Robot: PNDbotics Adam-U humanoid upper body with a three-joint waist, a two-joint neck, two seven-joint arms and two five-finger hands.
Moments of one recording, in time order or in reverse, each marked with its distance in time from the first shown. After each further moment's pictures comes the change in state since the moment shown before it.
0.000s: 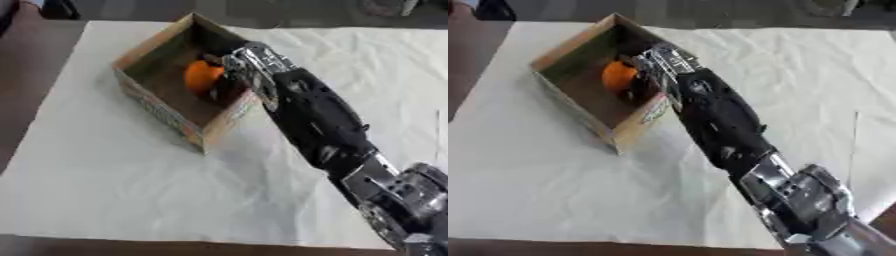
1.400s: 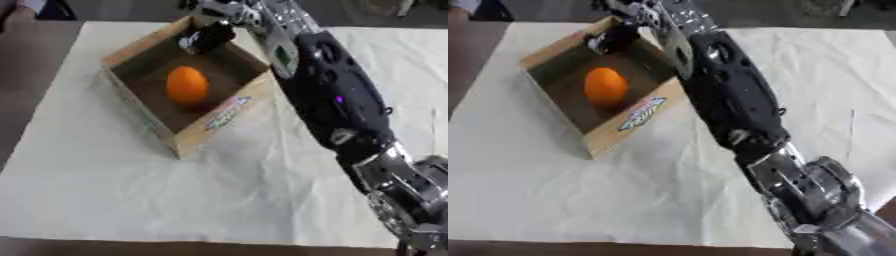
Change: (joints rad) left arm 0.000 0.000 0.000 0.000 0.004 0.000 -0.003; right arm -0.002 -0.102 -0.067 -0.339 -0.136 0.019 -0.013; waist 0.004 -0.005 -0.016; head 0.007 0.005
